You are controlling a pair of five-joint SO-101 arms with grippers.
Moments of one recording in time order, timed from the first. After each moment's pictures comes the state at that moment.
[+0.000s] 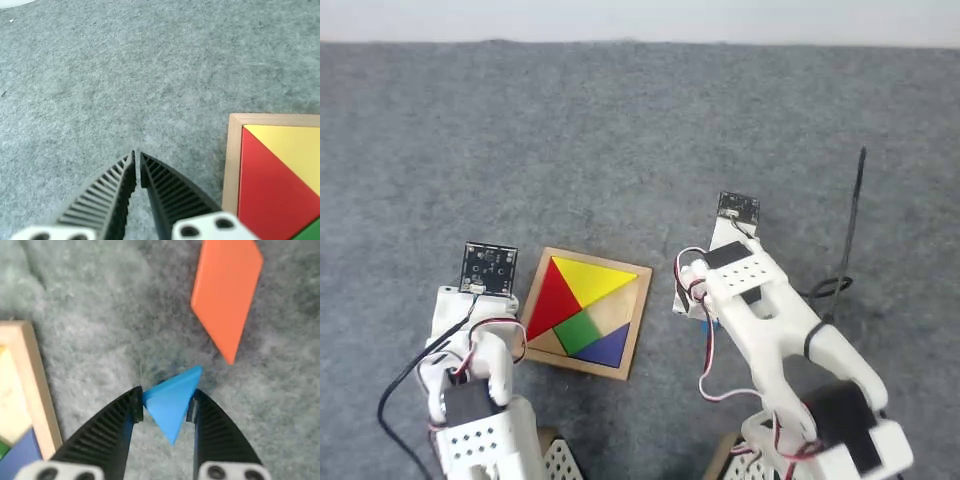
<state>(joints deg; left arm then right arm) -22.3 -98.4 97.4 51.6 -18.5 -28.0 -12.2 46.3 60.3 -37.5</state>
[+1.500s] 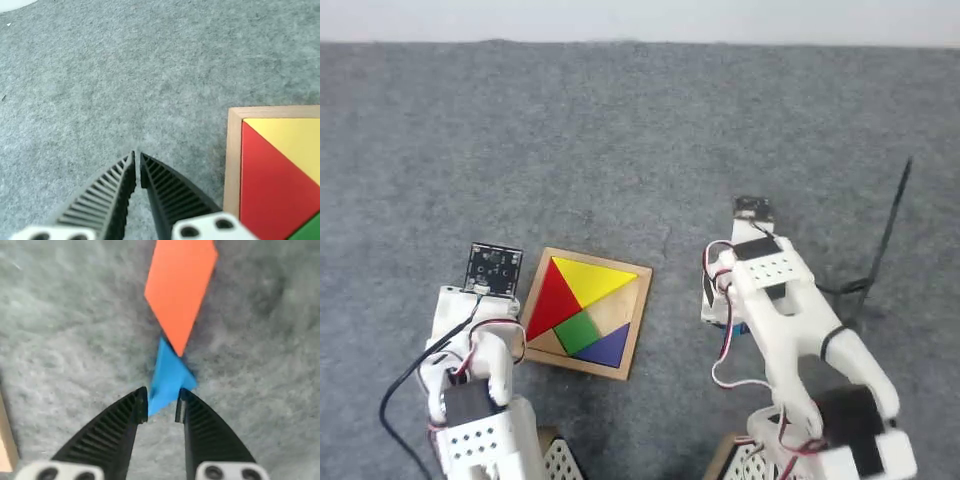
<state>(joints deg) -22.3 -98.4 97.4 52.3 -21.2 -19.6 -10.7 46.8 64.7 -20.7</state>
